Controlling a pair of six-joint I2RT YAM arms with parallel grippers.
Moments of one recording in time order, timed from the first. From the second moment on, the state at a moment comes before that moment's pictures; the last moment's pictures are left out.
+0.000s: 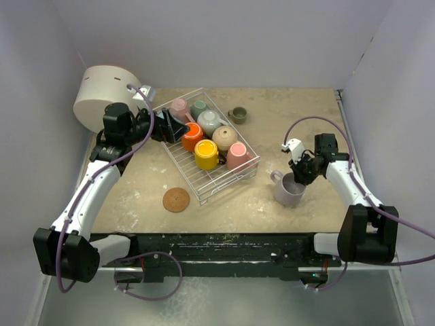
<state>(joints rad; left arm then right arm) -0.17 1.18 1.05 -0.13 0.57 -0.33 -0.05 1.31 0.83 -0.70 -0.34 -0.76</state>
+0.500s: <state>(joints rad) -0.17 1.14 0.99 -0.02 0.64 -0.31 -0.11 1.12 0.84 -0.73 -0.41 -0.79</state>
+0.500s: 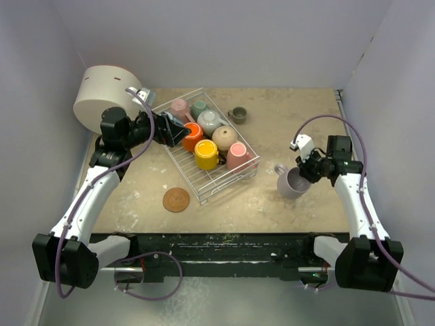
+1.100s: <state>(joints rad) -0.19 1.05 0.78 0.43 0.87 -0.64 -0.12 1.16 1.30 -0.93 -0.68 -0.87</state>
